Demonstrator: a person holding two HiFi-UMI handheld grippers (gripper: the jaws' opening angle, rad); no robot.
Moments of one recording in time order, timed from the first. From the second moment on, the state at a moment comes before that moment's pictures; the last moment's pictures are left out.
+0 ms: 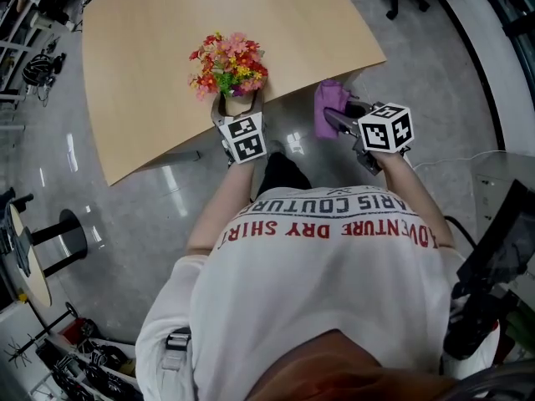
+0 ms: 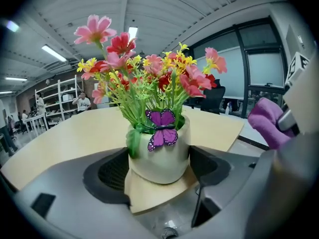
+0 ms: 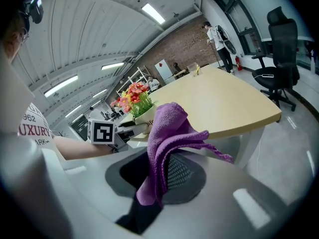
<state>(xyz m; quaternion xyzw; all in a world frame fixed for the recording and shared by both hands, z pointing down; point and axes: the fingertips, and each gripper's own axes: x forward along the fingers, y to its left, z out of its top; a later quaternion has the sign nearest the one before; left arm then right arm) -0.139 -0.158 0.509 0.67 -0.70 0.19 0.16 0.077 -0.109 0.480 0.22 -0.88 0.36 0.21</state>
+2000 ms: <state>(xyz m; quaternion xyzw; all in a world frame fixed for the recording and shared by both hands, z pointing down) -0.147 -0.211 0.529 0.88 -0.40 0.24 0.11 -0.067 -0.284 0.548 0.19 -0.86 0.37 0.30</state>
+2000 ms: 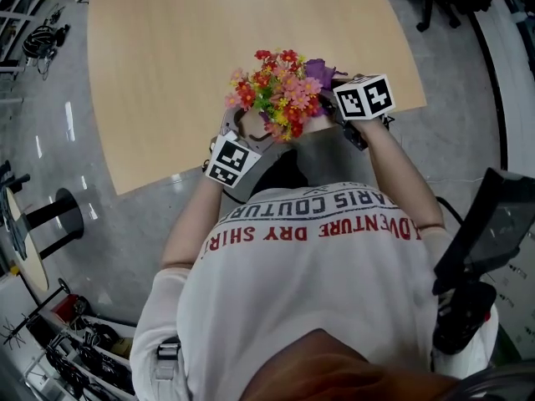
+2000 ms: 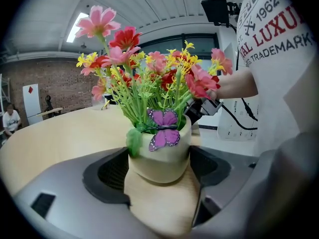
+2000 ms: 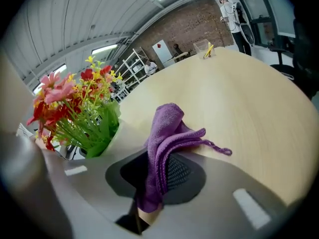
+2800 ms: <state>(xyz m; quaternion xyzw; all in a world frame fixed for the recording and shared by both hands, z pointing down) -0.080 -0.070 0.394 0.83 -0.52 0.08 0.19 0.041 -0.110 0.368 0.13 -0.96 0.22 0.14</state>
